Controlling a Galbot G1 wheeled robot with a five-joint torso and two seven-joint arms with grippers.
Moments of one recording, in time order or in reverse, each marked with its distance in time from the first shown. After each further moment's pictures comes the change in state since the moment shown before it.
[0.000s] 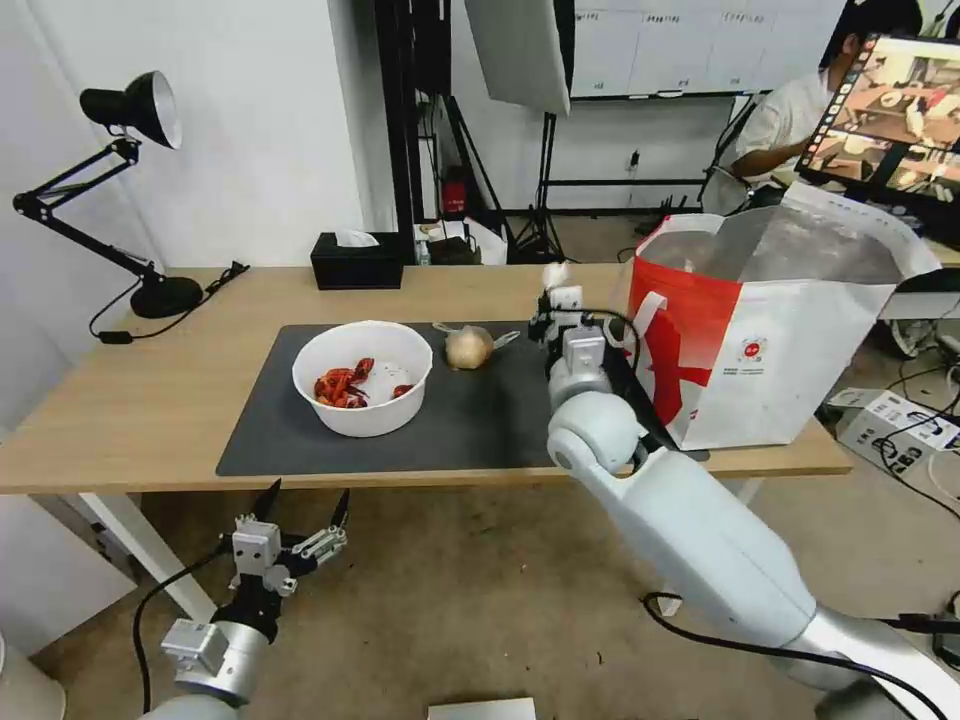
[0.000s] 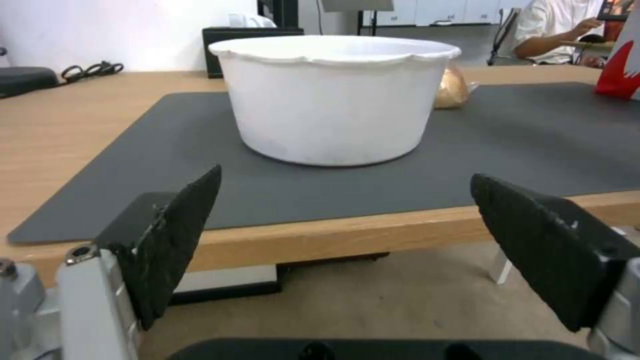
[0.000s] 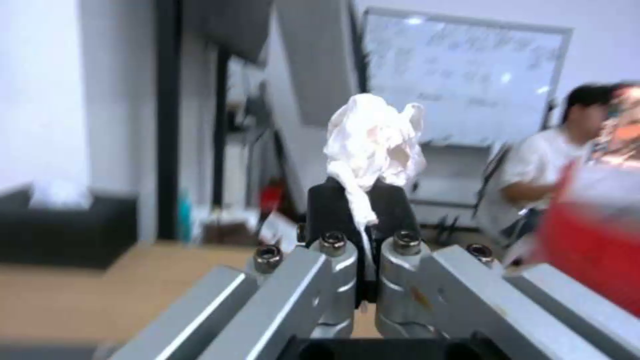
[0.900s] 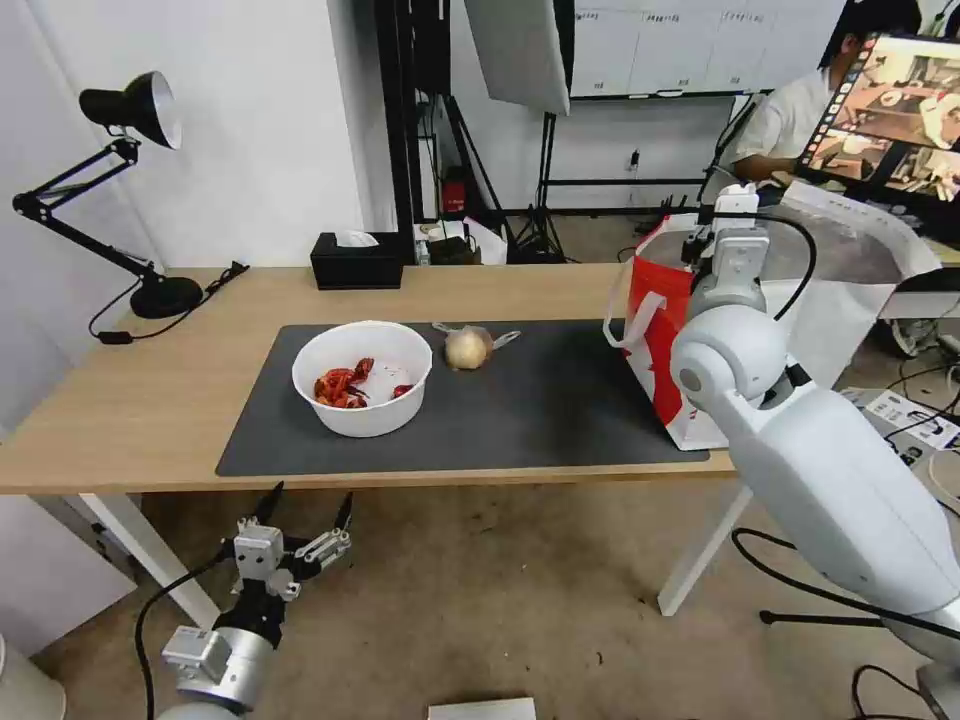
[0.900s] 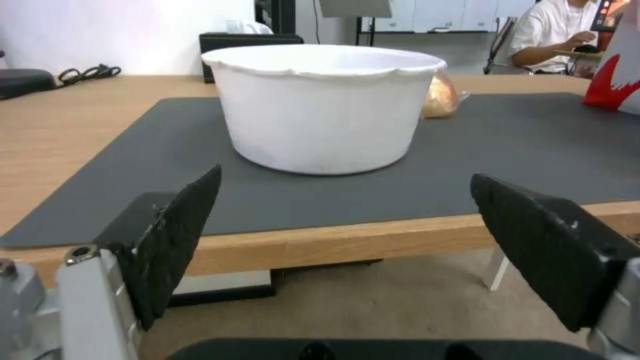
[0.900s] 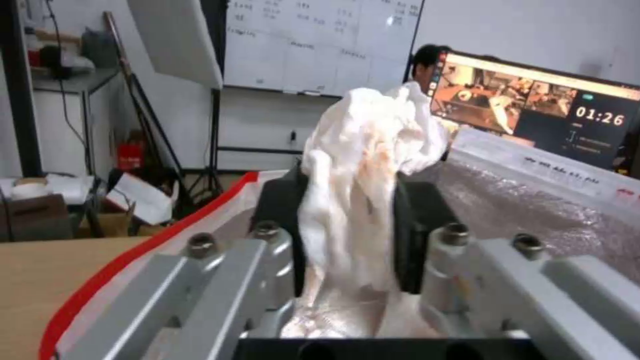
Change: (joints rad) left arm 0.013 -0.025 0.010 -0.028 0.010 0.002 -0.003; right arm 0.078 -0.209 0.171 0.062 0.262 -0.288 0.161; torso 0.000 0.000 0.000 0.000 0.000
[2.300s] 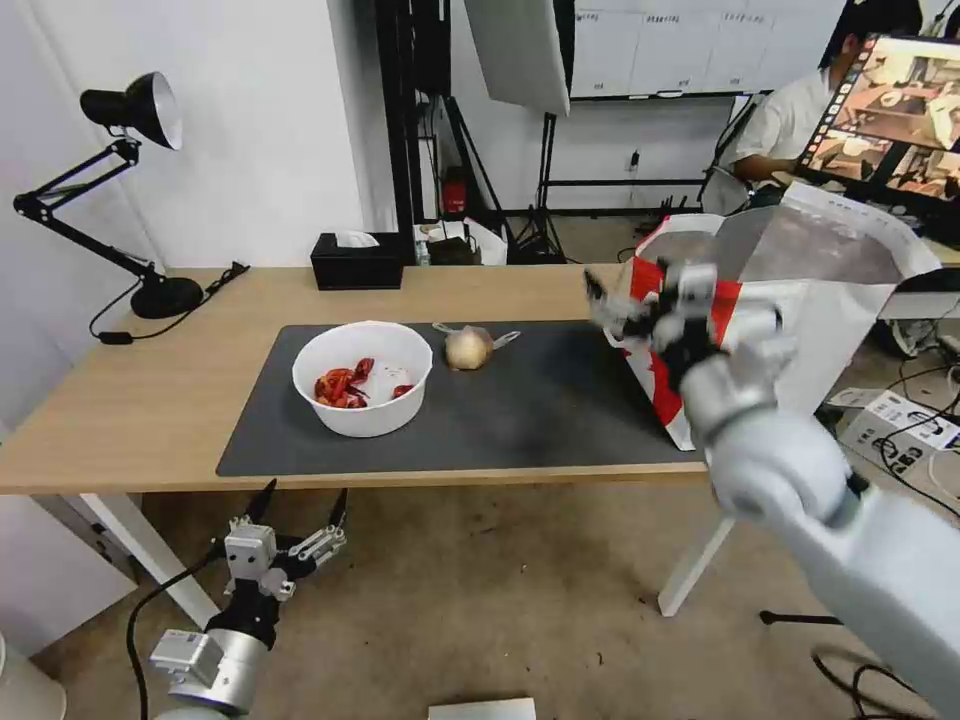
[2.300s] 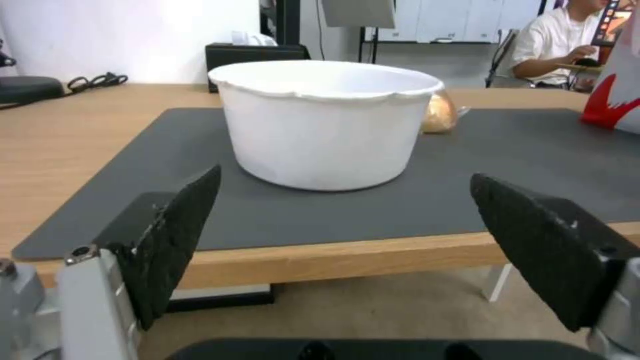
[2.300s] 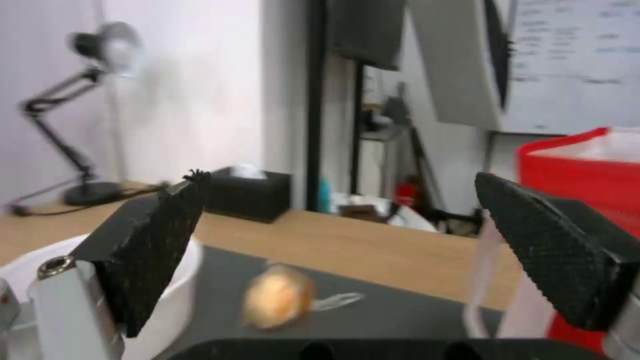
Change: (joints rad) left arm 0.015 -0.022 -0.010 -0.031 -0.002 0.002 0.000; right arm -0.528 -0.302 0.100 0.340 0.095 0.573 -0.584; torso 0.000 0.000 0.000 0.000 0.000
